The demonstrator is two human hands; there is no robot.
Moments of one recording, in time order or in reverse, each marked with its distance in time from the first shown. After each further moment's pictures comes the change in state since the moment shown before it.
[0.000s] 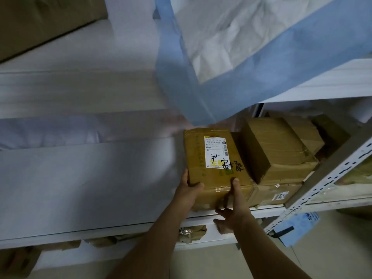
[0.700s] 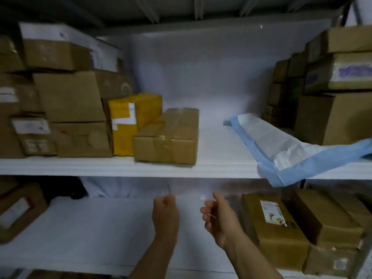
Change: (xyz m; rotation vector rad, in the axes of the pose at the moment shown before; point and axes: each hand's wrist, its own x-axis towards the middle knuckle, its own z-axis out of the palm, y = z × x) left_hand -0.240 0.089 -0.220 -0.138 0.802 0.486; right_hand -0.282 0.077 0.188 -0.216 -0.463 -0.324
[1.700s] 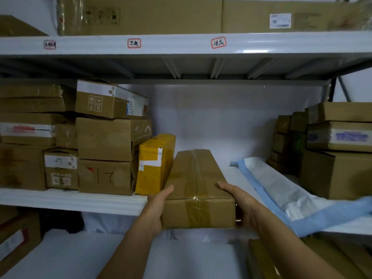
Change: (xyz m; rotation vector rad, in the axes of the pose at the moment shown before) left_hand 0.072 0.113 -0.074 -0.392 -0.428 -0.335; right_hand -0.031 -0.129 0.061 -0.522 -0.044 -0.103
